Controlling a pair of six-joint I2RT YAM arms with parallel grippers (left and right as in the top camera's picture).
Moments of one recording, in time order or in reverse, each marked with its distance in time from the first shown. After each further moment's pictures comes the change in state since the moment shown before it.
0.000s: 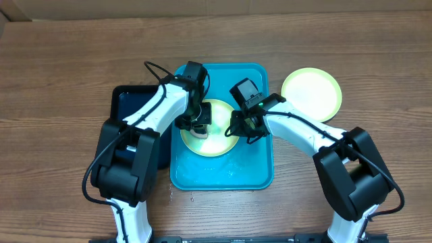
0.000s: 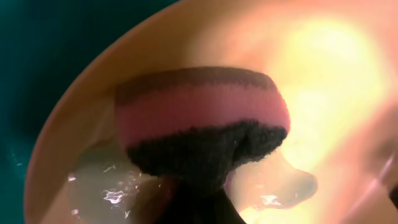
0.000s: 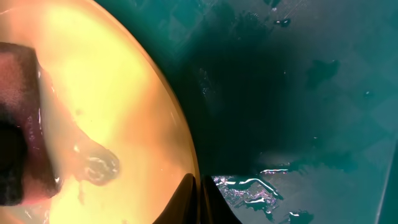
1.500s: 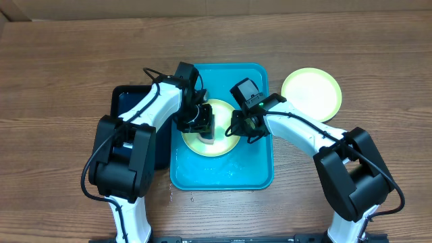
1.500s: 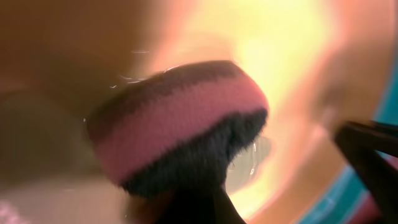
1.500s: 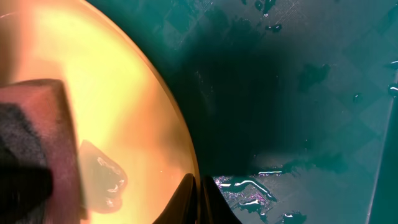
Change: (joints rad) left arm 0.044 0.009 -0.007 -0.031 0.271 0.095; right arm -0.001 0.000 0.000 0.002 0.010 -0.001
